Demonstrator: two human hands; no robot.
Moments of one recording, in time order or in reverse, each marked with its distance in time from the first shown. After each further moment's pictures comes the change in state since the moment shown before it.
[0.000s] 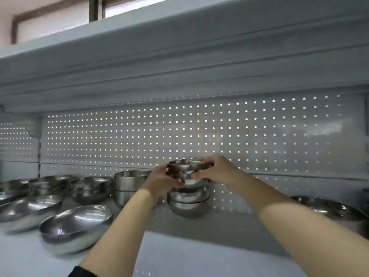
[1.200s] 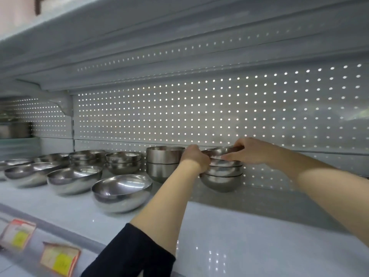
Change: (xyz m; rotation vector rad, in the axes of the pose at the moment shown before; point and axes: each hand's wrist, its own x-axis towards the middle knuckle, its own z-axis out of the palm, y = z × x) left_hand -0.015 0.002 0.004 0.407 0.127 -0.142; right_hand -0.014 -0.013 0.010 -0.515 -0.053 0.044
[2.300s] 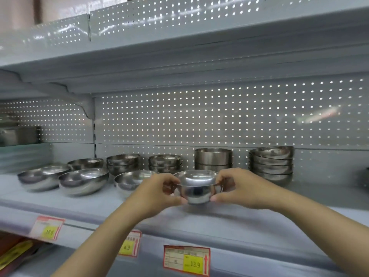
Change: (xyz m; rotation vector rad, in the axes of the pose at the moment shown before) left_hand -0.051 -0.198 -0.207 0.103 -0.181 0.302; right_hand -0.084 -0.181 0.125 0.084 -0.136 -0.223
